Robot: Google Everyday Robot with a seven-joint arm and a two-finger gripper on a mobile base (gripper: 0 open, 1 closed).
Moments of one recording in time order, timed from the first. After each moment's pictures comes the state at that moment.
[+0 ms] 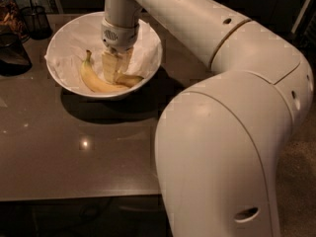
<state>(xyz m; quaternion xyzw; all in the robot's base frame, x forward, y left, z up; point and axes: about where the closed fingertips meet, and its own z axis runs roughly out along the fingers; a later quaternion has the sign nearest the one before) 0.641 0.110 0.863 -0.54 0.83 0.10 0.06</state>
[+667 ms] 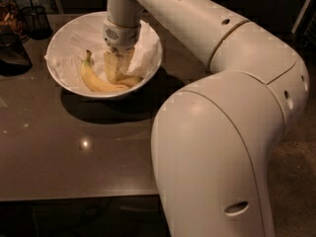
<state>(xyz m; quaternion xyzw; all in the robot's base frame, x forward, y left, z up) 0.650 0.108 0.860 -0.51 0.85 0.11 0.06</state>
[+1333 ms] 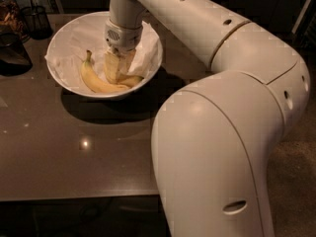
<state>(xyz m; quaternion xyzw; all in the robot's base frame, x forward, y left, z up) 0.651 0.101 0.859 -0.50 0.86 0.11 0.06</state>
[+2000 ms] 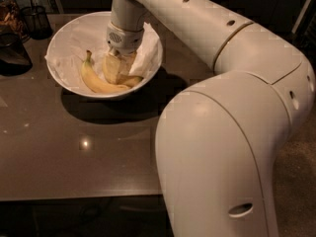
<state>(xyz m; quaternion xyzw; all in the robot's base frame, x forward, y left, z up) 0.646 0.100 0.853 -0.50 0.85 0.12 0.06</state>
